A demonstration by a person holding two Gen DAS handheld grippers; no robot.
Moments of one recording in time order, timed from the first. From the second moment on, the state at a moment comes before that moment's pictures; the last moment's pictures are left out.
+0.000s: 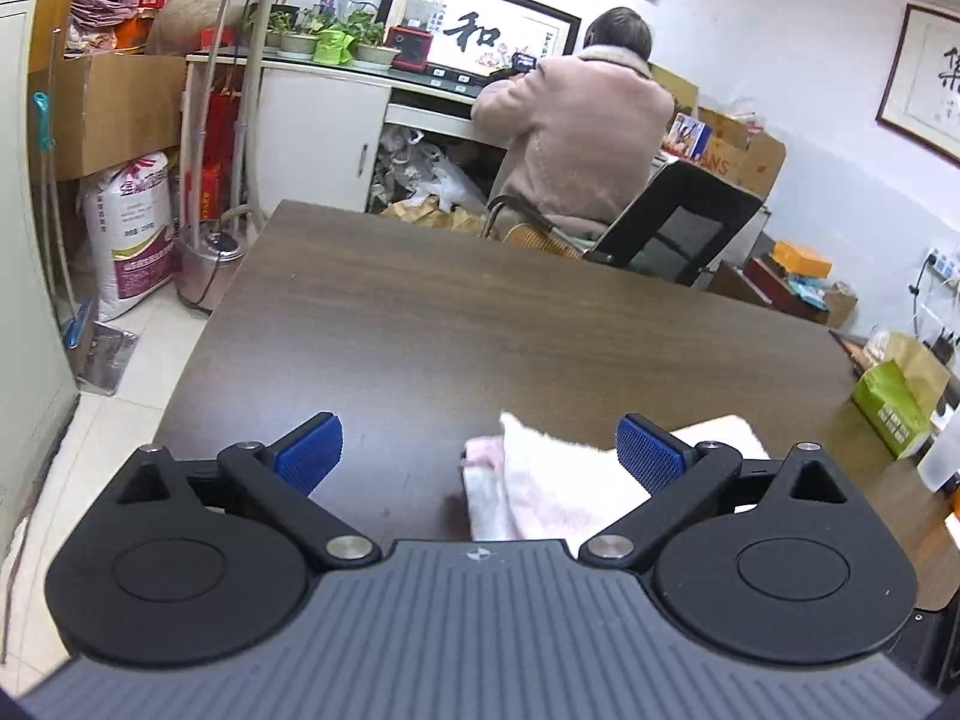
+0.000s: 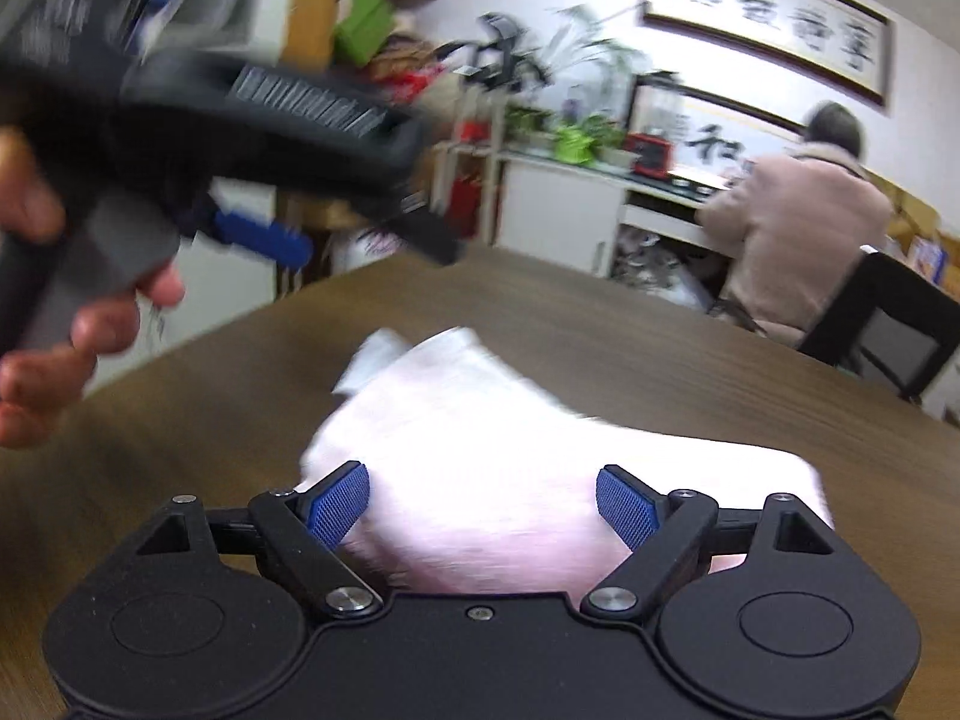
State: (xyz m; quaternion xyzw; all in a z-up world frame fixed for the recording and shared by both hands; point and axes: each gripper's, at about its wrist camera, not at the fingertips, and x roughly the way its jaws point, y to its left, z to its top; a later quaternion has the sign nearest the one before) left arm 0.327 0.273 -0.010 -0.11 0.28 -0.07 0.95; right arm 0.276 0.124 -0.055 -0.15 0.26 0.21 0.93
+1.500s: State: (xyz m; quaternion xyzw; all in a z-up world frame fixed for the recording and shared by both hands) left arm 0.025 0.110 -0.018 0.03 0.20 0.06 0.98; right arm 0.047 -0.077 -0.010 0.02 0.19 0.10 0.98
